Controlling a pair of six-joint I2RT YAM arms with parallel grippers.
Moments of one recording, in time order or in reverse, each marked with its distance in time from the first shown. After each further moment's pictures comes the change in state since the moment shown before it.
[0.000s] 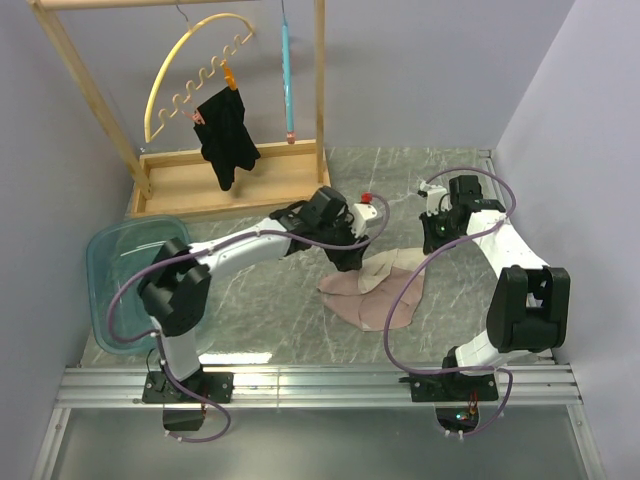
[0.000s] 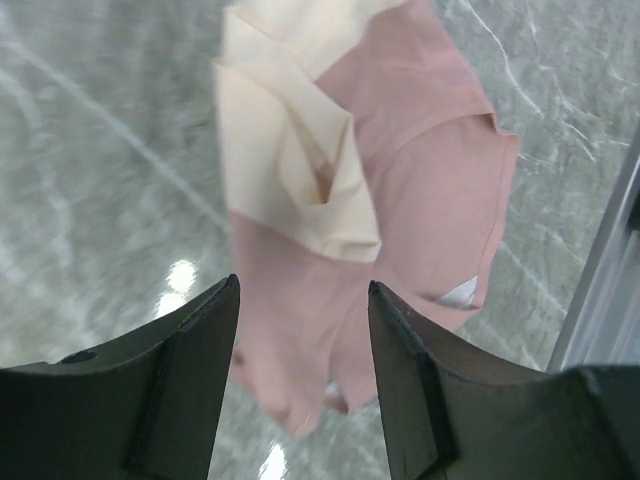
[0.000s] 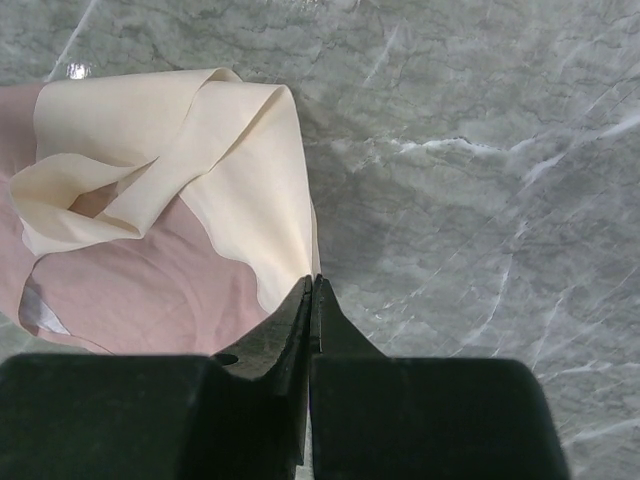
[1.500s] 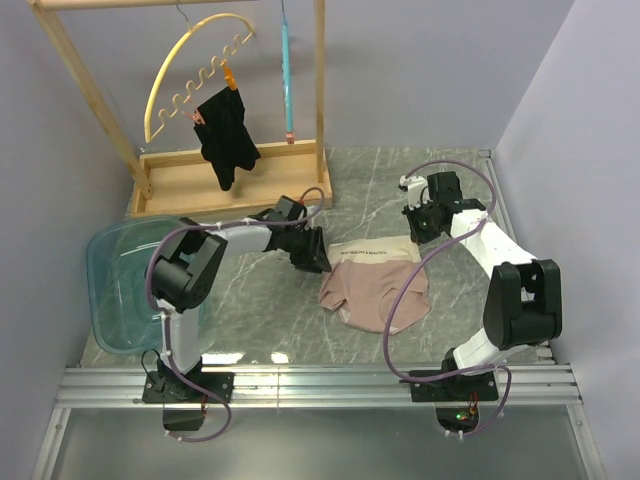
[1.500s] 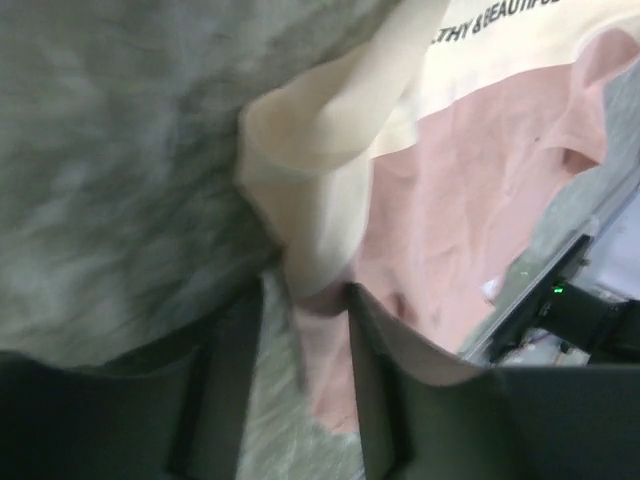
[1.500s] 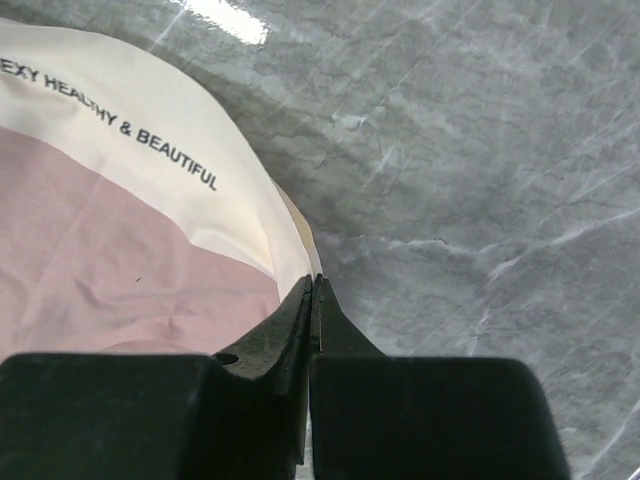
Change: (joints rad) left arm 0.270 0.143 -0.225 0.154 0.148 -0.694; right arm 0.133 0.031 -0.004 0.184 0.114 -0.003
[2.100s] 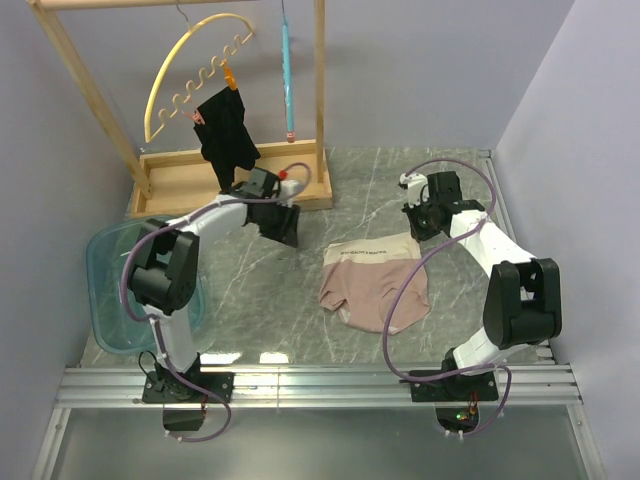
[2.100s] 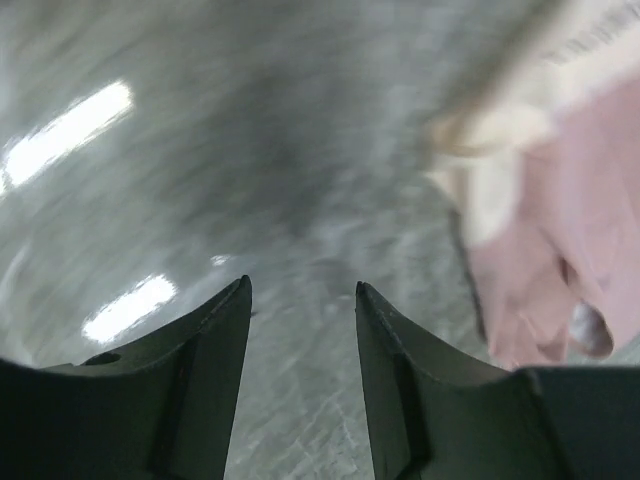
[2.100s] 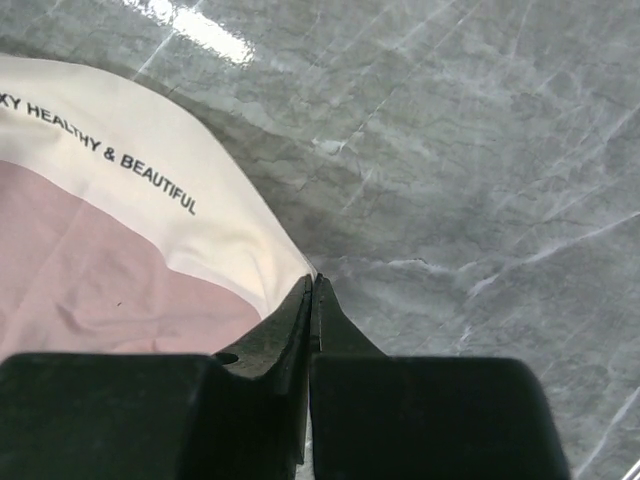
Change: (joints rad) left arm 0.096 -0.066 0.194 -0.314 -0.168 0.540; right arm 0.000 0.004 -0.008 0.059 0.016 -0.008
